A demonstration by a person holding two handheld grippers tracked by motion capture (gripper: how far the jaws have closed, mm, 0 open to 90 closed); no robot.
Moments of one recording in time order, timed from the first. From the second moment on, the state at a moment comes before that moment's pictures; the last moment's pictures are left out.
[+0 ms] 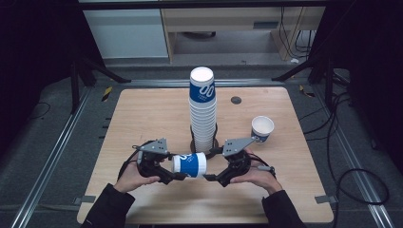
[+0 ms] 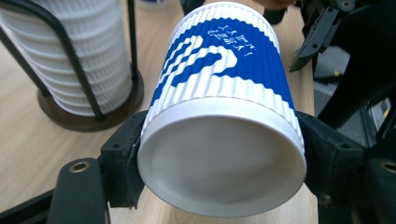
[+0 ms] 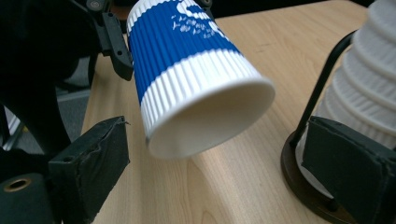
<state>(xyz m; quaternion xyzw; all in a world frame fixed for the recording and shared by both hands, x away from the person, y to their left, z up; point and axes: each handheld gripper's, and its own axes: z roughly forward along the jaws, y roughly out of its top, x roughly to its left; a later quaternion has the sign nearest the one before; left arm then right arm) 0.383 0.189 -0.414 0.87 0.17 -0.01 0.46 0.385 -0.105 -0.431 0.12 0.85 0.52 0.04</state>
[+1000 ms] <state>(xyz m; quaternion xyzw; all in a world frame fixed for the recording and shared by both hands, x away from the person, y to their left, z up) 0.369 0.168 -0.414 0.86 0.11 -0.04 0.49 0.382 -0.093 -0.440 0.08 0.83 0.54 -0.05</state>
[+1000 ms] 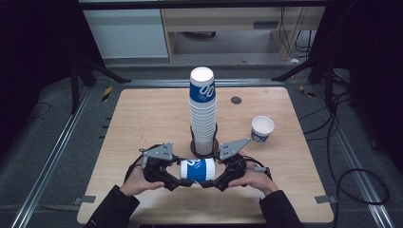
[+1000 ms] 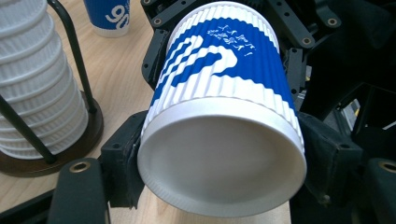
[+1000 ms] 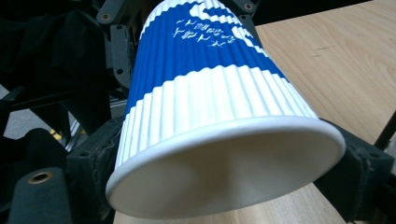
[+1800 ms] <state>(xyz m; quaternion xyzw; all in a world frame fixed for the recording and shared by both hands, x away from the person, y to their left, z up) 0.371 0.178 -0.408 0.88 0.12 -0.02 0.46 0.383 -0.102 -0.436 0.09 0.85 0.52 -0.03</state>
